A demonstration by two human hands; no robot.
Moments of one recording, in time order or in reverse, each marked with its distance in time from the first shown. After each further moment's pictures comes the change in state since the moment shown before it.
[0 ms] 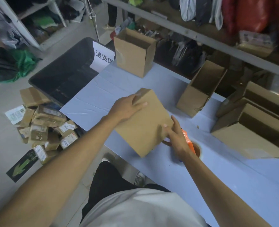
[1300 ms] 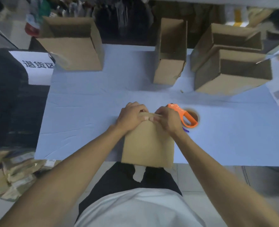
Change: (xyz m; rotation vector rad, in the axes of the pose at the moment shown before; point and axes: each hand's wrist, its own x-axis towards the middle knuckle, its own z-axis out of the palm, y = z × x) left_hand 0.072 -0.013 0.068 0.125 -0.401 0.607; right_hand 0.022 -0.004 0.041 -0.568 0.502 0.037
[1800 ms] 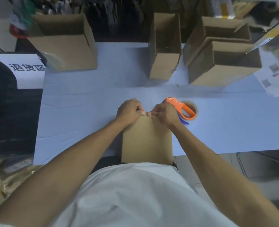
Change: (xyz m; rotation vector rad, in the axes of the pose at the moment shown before) left_hand 0.003 -0.009 -0.005 -0.086 0.009 -0.064; right_hand -0.007 -0.016 0.009 0.249 -0.054 0.094
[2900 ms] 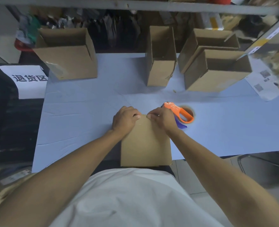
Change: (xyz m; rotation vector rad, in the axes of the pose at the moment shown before) left_hand -0.019 -0.017 0.011 0.138 0.172 0.121; right_hand -0.005 0.011 0.010 -0.105 0.125 -0.164
